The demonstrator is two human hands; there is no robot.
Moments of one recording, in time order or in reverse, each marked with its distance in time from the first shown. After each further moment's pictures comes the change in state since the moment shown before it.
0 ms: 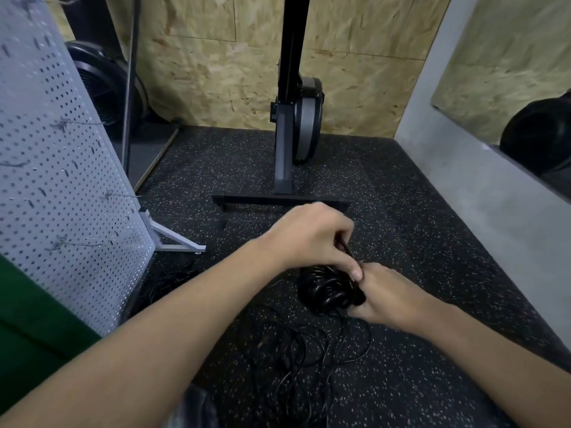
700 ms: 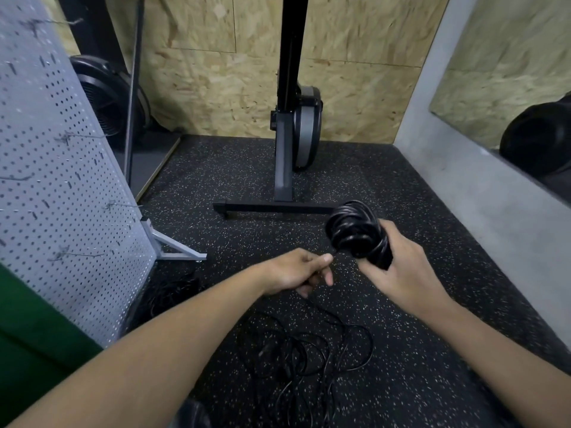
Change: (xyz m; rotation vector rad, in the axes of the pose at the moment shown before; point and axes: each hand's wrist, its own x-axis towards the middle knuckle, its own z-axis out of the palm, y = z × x) left_hand -0.017 -0.042 0.062 -0.905 -0.369 -0.563; right_hand -0.003 0.018 -0.017 0.462 0.580 -0.004
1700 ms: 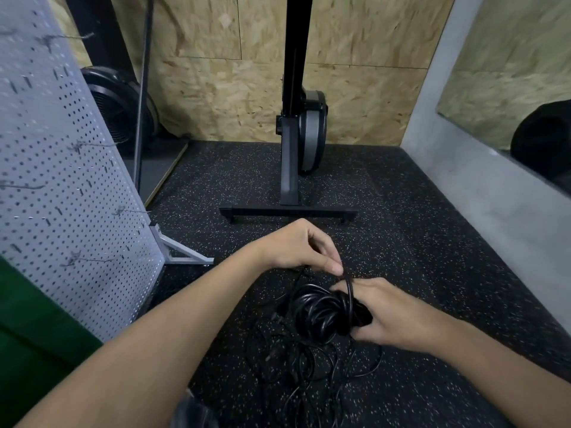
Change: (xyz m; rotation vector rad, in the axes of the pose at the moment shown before) left_hand -0.018 0.042 -0.033 0.266 0.096 0.305; right_hand -0.013 -0.013 0.014 -0.134 -0.633 -0.112
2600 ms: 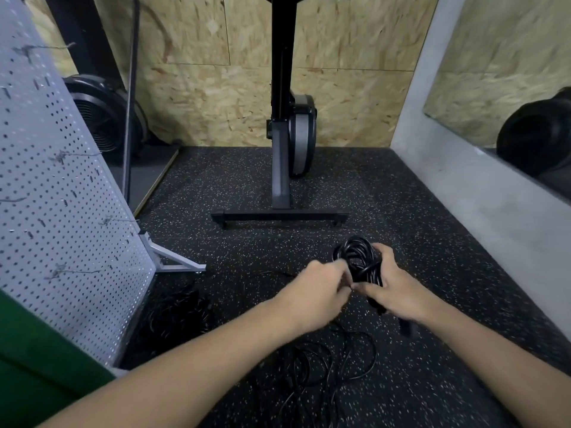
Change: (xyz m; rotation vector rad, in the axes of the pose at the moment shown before) left_hand -0.015 0.029 0.084 0.361 0.159 -0.101; right_hand 0.005 0.049 -0.009 0.324 0.223 0.523
